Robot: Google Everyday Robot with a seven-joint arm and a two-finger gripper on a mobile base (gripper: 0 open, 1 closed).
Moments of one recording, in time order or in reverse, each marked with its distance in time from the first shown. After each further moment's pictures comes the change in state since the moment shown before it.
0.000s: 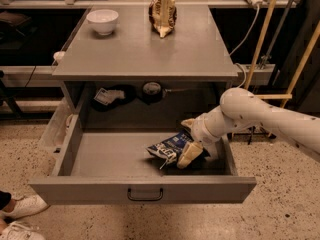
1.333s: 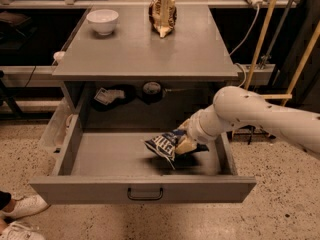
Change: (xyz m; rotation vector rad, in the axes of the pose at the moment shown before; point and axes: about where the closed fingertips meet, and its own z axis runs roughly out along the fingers) arm -0.024 0.006 -0.018 0.099 0.067 0.003
